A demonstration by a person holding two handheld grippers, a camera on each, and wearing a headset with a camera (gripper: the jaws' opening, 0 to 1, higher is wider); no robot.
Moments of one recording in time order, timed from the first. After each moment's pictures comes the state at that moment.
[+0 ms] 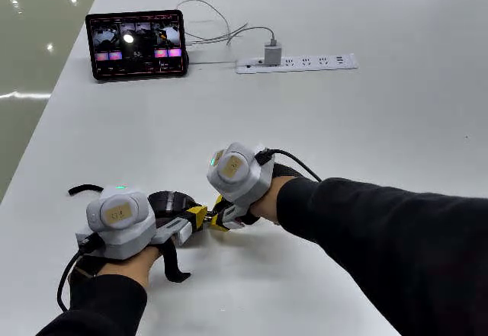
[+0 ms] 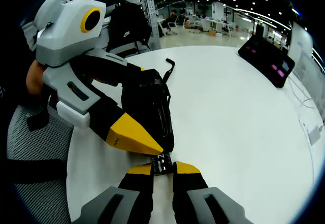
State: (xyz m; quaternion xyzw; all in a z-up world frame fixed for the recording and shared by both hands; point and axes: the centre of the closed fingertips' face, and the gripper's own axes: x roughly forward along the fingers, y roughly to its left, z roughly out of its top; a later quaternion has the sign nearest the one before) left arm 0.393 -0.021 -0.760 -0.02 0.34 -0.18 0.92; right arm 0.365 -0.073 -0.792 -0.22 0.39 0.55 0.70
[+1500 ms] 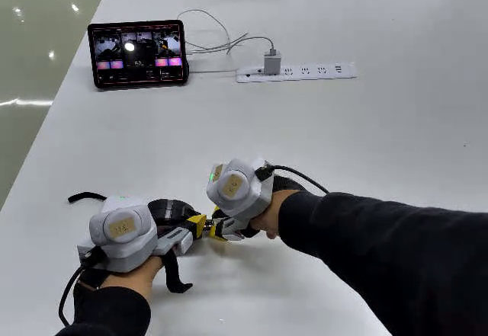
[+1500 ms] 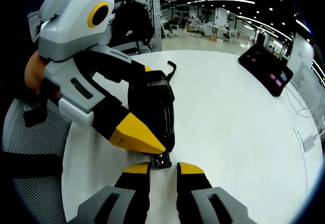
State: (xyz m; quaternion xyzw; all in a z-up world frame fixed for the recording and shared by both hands) left arm 0.392 -0.022 -0.756 0.00 0.33 -0.17 0.93; right arm 0.365 -0.075 -0.788 -0.24 0.37 0.54 0.72
